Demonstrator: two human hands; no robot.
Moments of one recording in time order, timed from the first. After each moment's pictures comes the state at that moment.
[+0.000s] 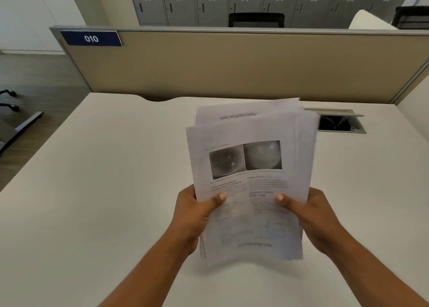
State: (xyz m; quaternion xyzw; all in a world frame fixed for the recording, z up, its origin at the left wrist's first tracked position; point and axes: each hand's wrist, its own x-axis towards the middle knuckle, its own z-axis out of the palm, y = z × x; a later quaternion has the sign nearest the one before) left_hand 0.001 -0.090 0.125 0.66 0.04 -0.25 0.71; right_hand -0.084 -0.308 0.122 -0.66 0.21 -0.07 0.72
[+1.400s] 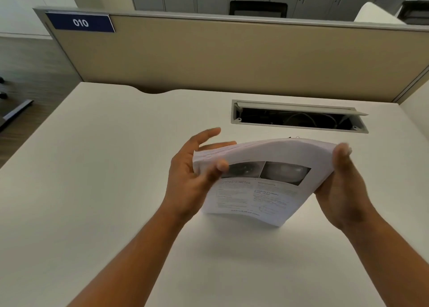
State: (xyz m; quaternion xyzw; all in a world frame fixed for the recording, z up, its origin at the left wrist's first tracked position) left_hand 0.038 -0.105 0.172 0.68 -0.20 -0.07 0.70; right_hand -0.051 -0.324 0.177 -0.65 0.09 -0.14 0.74
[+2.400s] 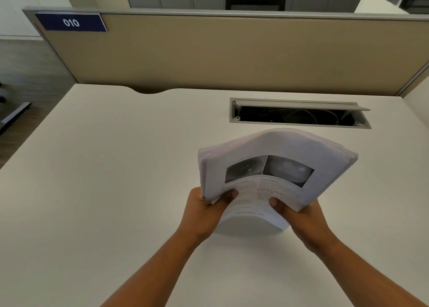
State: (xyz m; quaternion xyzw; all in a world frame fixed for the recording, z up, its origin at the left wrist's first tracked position) left_hand 0.028 -0.119 0.090 0.71 -0.12 -0.18 0.67; right_hand -0.062 -0.309 0.095 -0.71 0.14 -0.12 0.67
